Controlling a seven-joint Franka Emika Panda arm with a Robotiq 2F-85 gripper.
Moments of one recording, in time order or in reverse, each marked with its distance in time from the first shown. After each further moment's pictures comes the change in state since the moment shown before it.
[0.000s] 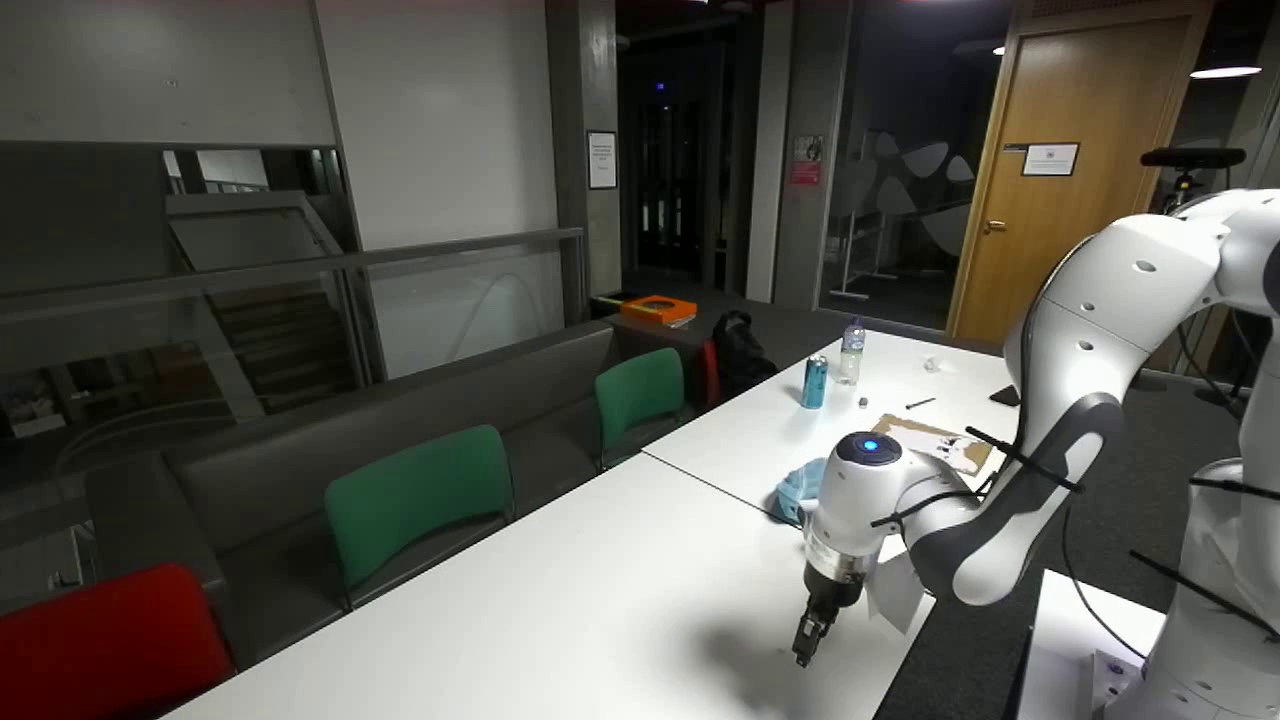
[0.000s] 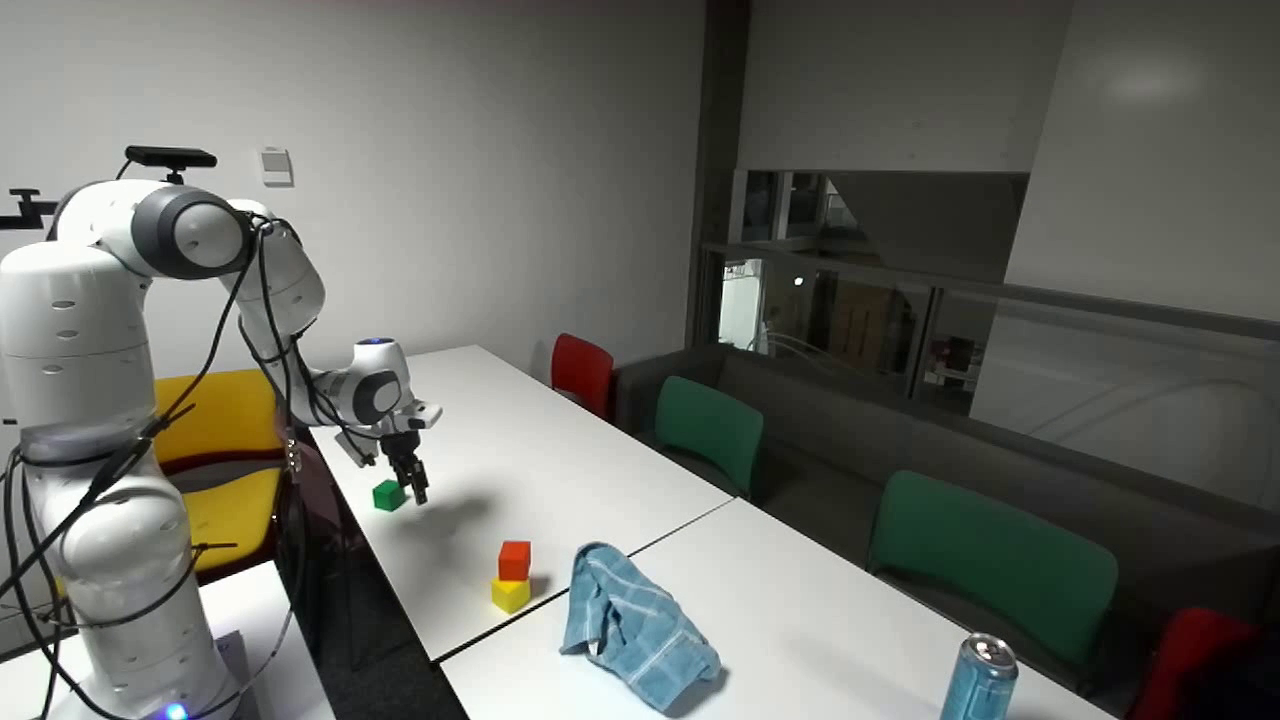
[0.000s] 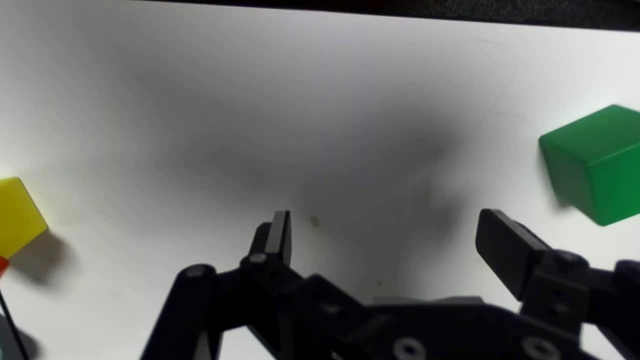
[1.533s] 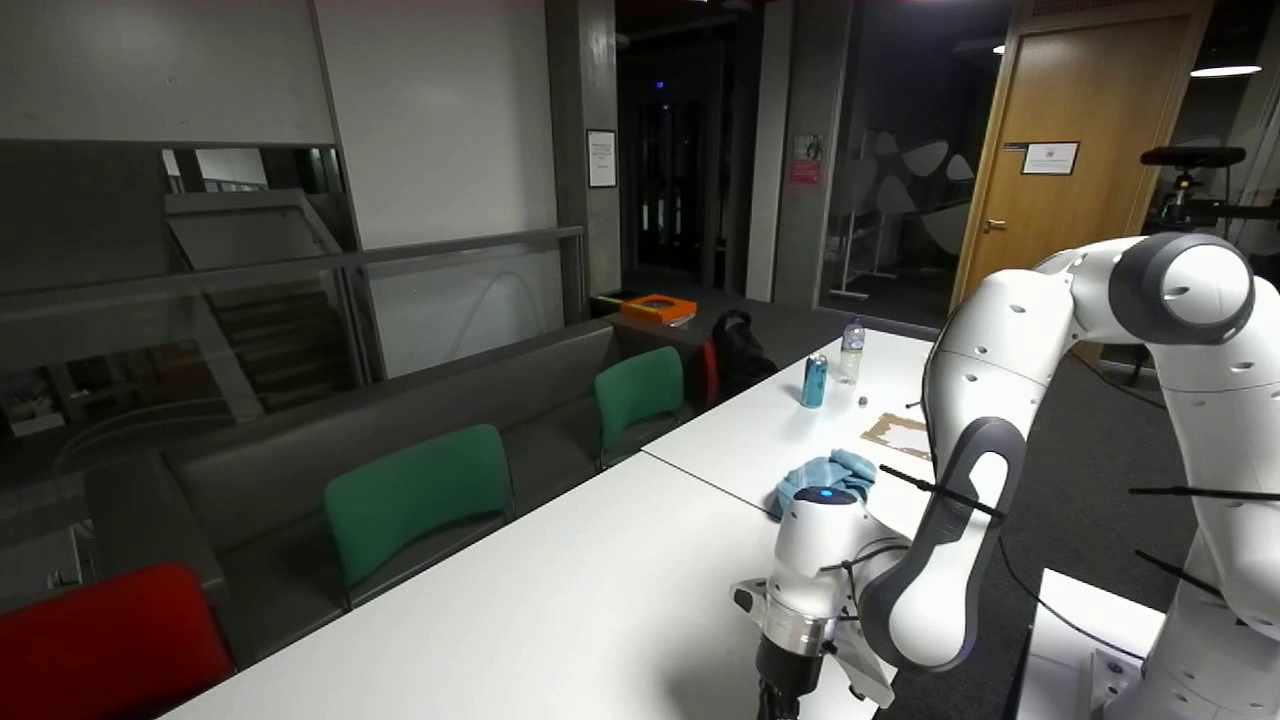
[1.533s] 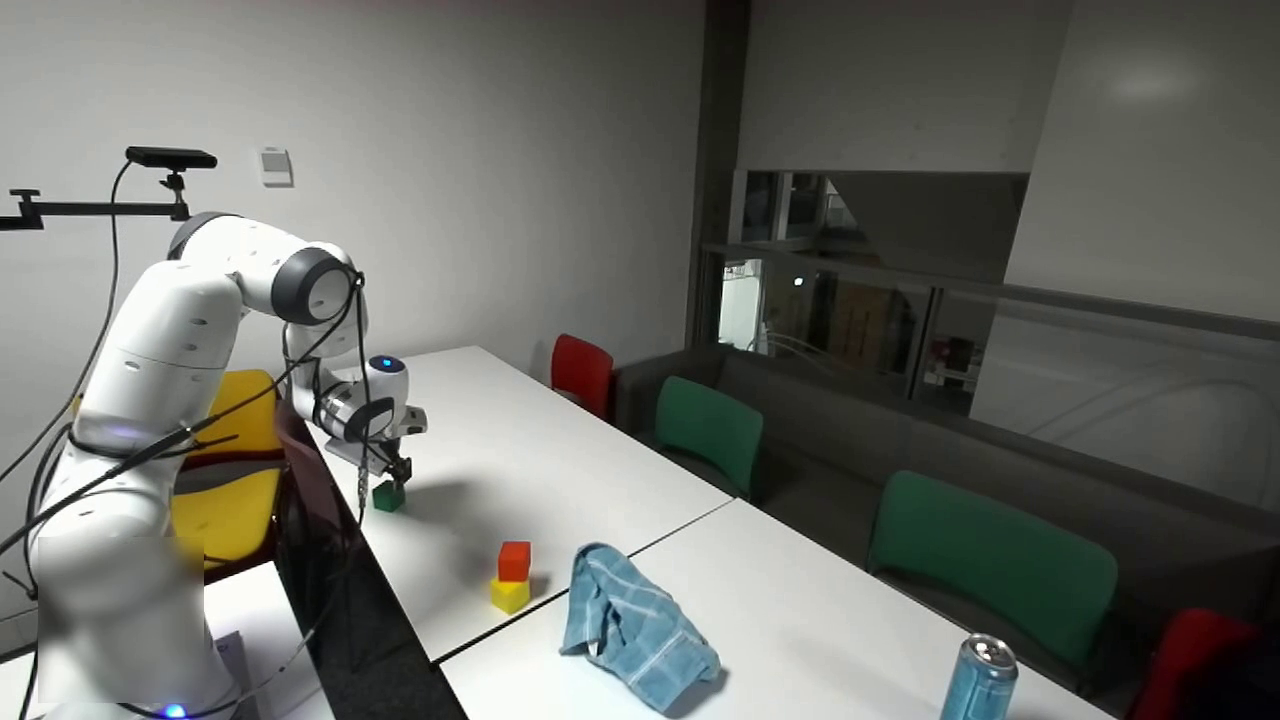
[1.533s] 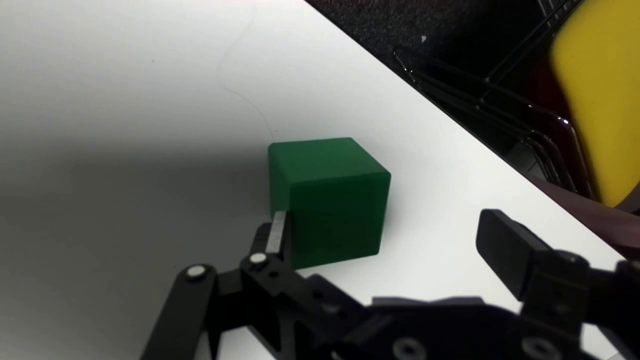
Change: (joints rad) arm -0.258 0.381 0.442 0.191 0.320 0.195 -0.708
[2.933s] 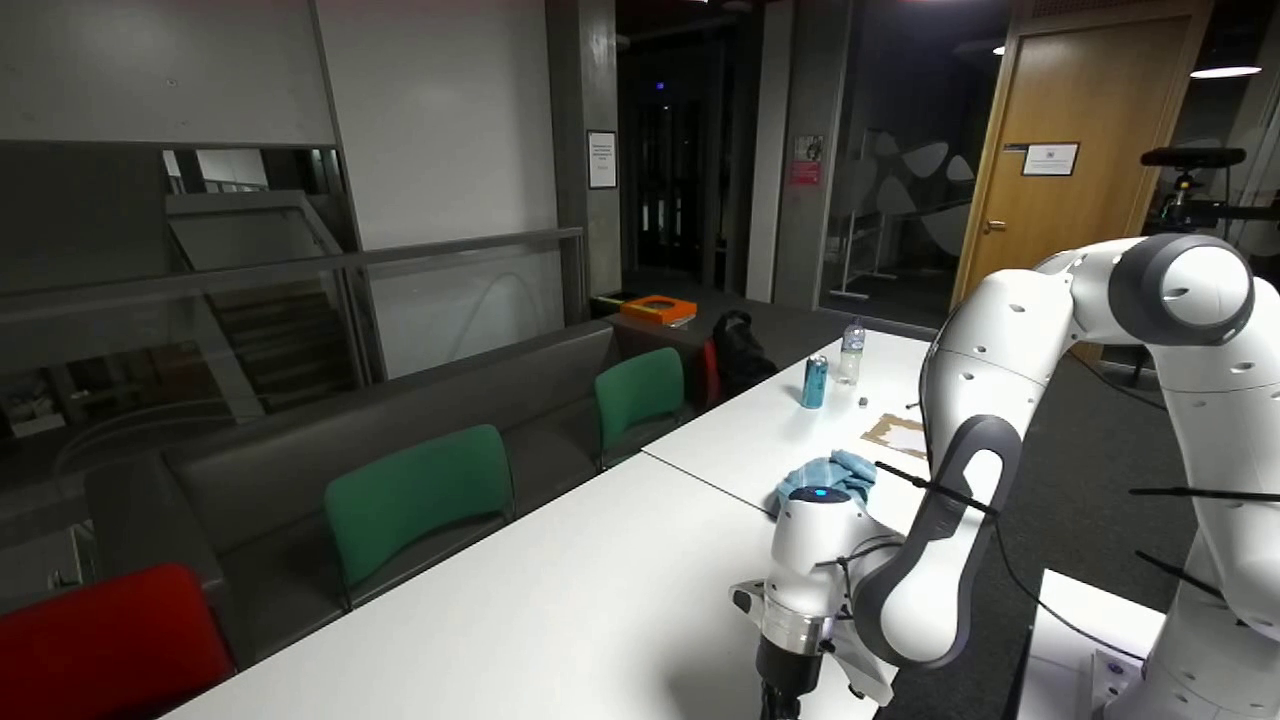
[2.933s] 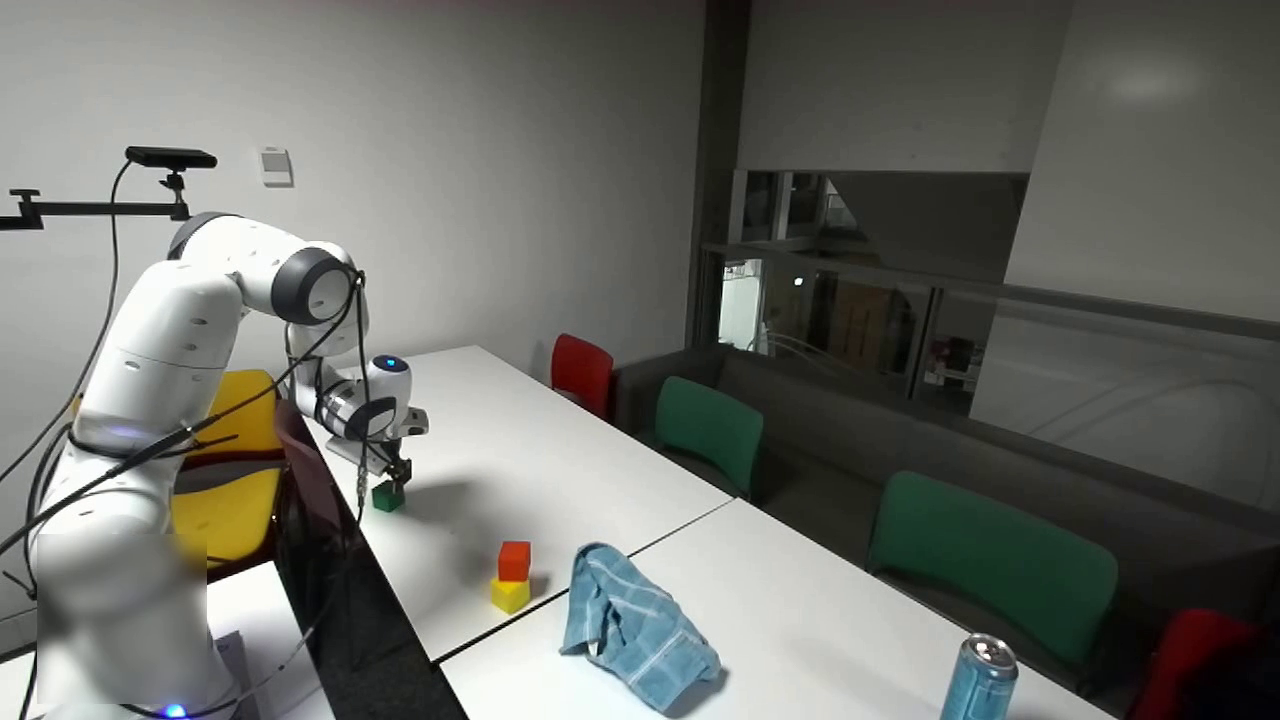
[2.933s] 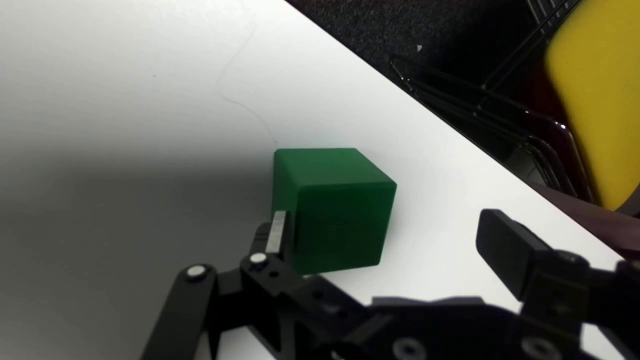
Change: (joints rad) arm 0.001 0.000 -0.003 0.010 0.032 -0.038 -0.013
